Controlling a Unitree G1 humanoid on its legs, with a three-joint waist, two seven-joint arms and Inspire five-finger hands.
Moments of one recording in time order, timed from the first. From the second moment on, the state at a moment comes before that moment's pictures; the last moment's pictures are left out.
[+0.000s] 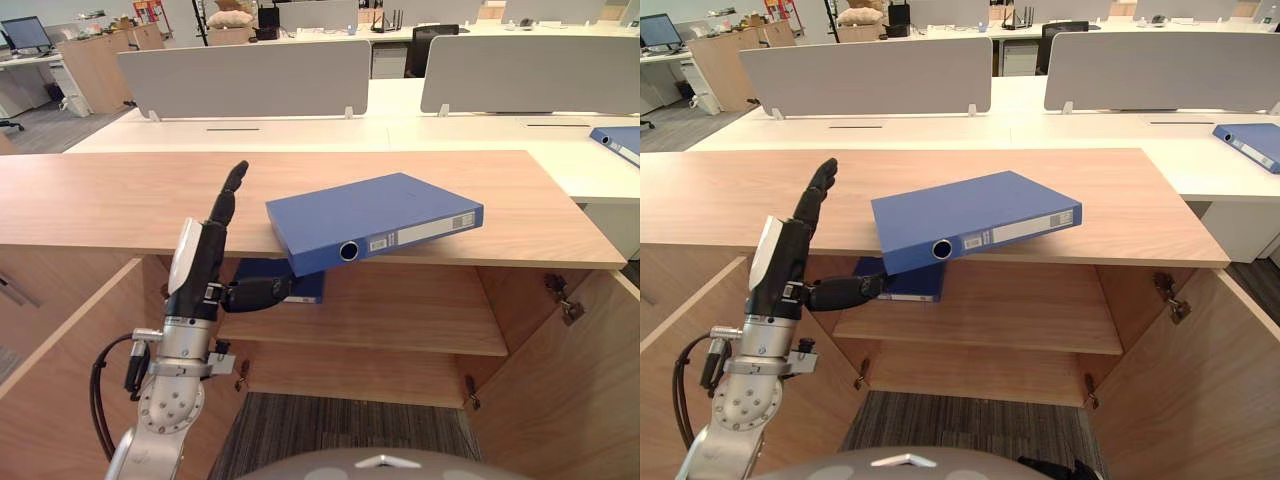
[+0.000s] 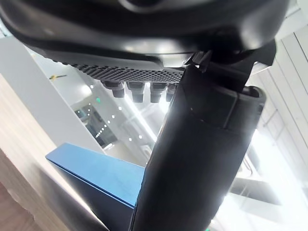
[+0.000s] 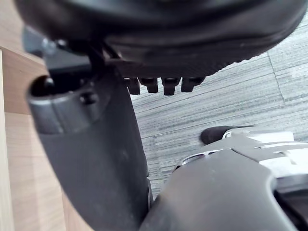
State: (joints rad) left arm 0.37 0.41 -0.04 -0.52 0.21 -0.23 0.17; right arm 0.14 -0.12 -0.22 1.19 0.08 0.02 -0.12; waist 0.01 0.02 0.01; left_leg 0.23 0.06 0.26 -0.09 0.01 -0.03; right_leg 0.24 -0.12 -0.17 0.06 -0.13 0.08
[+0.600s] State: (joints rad) left arm 0.37 0.51 -0.14 -0.43 0.28 -0.24 0.12; right arm 0.15 -0.13 -0.22 1.19 0.08 0.02 -0.11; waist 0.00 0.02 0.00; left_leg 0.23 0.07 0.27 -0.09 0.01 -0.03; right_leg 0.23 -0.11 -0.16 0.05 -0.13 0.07
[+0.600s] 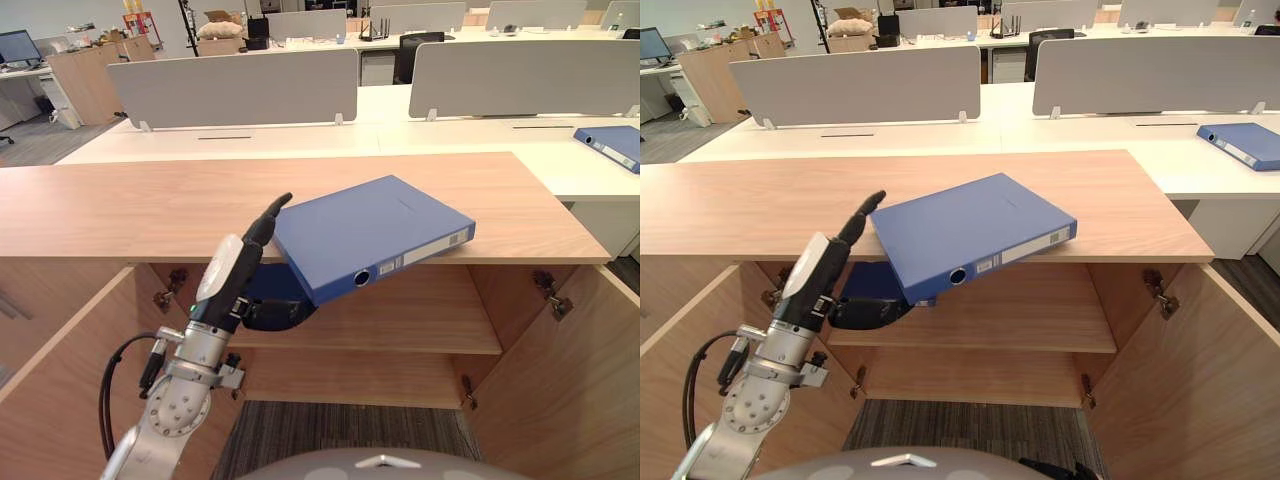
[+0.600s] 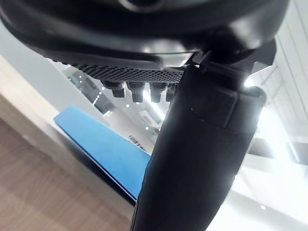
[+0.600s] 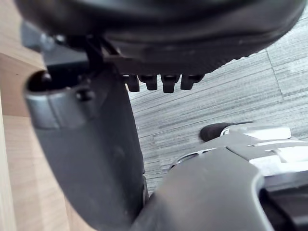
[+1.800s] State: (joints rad) left arm 0.37 0.38 -0.27 -0.40 0.54 -0.24 0.21; right arm 0.15 -0.12 -0.20 1.19 0.08 0.02 -0.14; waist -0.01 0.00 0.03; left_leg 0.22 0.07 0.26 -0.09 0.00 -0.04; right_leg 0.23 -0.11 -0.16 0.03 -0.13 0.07
